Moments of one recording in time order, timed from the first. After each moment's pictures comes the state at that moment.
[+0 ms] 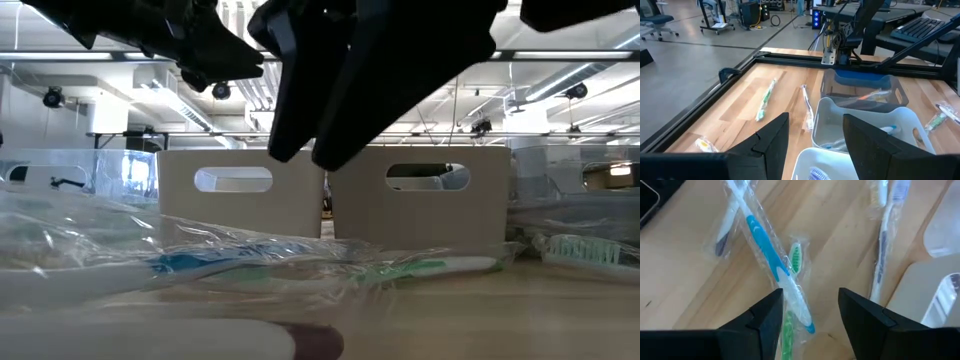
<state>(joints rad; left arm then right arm) 0.00 0.99 0.57 0.24 -0.20 -0.05 0.48 2.18 1.76 -0.68 0.12 -0.16</state>
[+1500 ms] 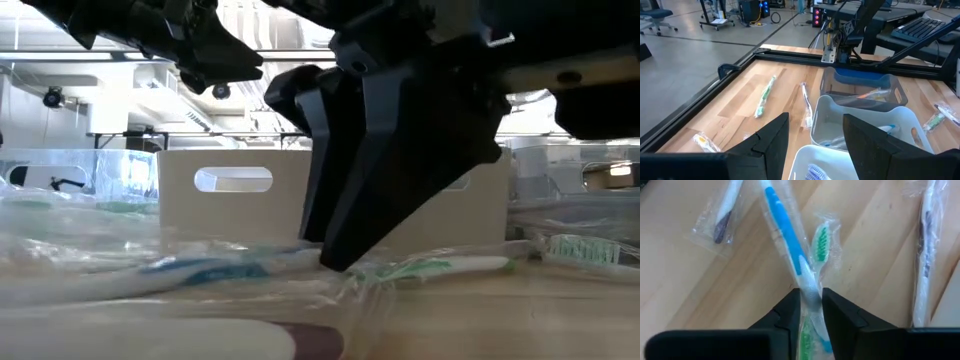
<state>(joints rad) 0.00 0.99 0.57 0.23 -0.20 -0.08 0.48 2.18 1.56 -0.45 0.08 -0.13</state>
